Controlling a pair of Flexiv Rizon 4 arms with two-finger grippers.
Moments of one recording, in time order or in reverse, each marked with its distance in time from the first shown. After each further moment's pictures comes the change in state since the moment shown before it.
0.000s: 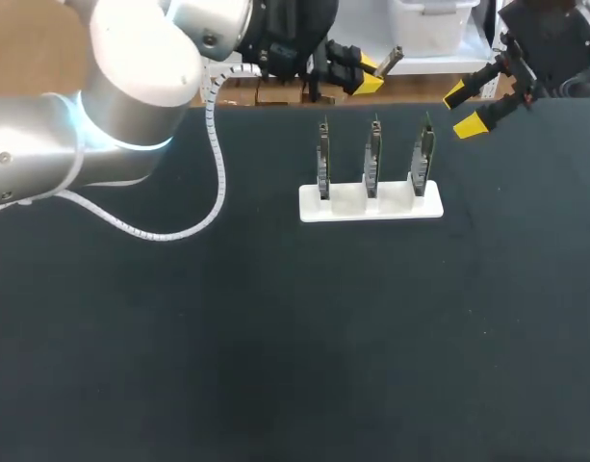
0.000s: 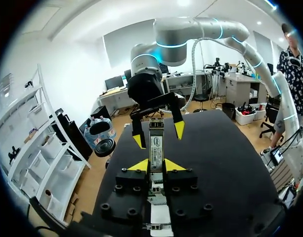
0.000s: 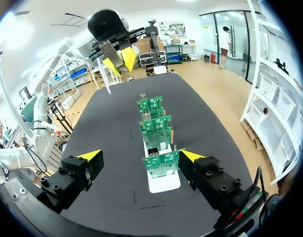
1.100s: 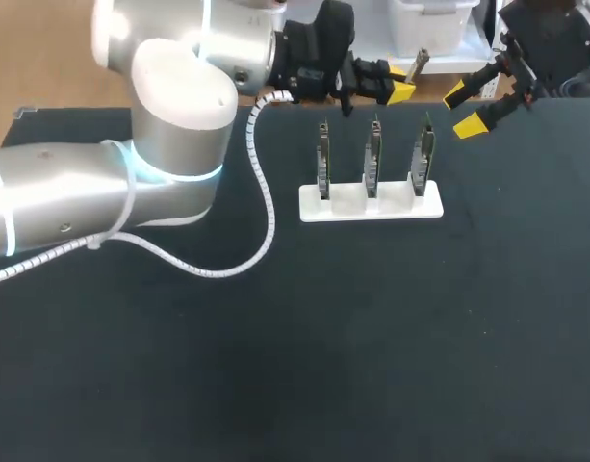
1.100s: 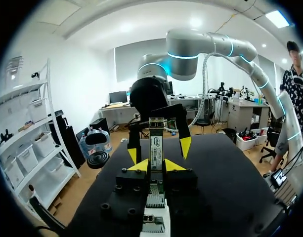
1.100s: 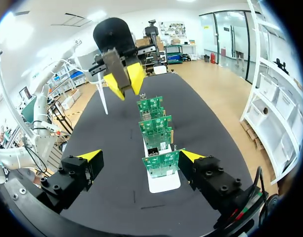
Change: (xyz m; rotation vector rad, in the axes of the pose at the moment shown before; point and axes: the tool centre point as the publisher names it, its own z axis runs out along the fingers) left arm -0.008 -0.001 0.052 0.003 -0.213 -0.124; right arm 0.000 0.000 0.000 0.000 0.000 0.000
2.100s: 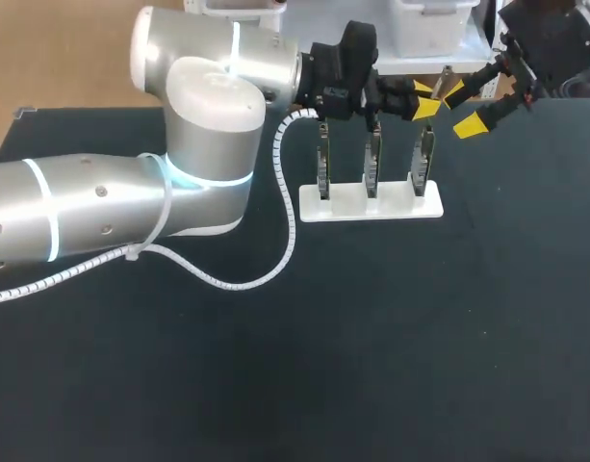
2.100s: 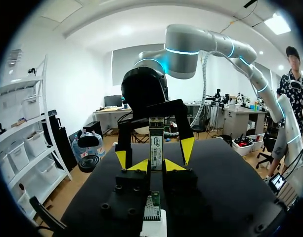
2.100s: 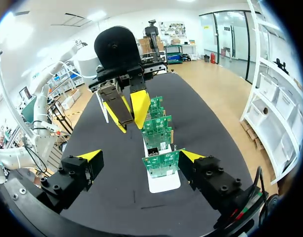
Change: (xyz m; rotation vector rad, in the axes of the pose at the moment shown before) left arm 0.008 -0.005 0.040 0.048 -0.057 -0.028; right arm 0.000 0.000 0.000 0.000 0.000 0.000
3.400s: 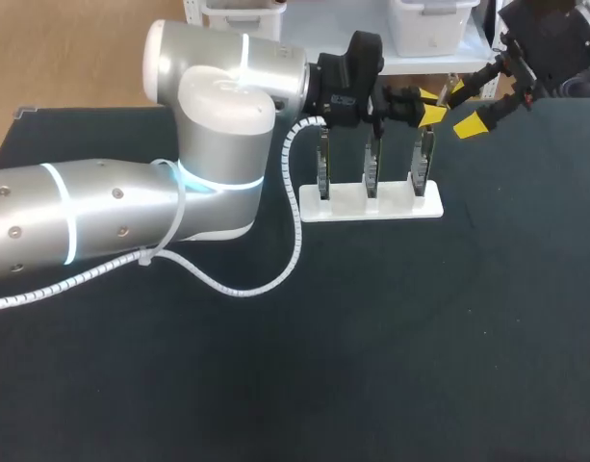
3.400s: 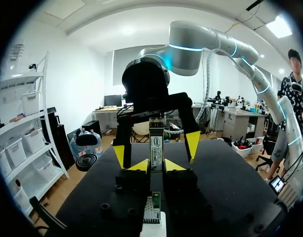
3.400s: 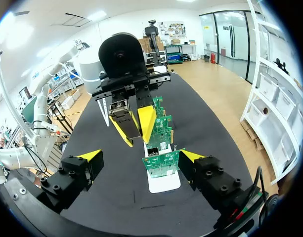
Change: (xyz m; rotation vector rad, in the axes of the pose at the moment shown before) left arm 0.011 0.002 0.014 0.008 -0.013 -0.027; right arm 0.000 0.000 0.000 0.000 0.000 0.000
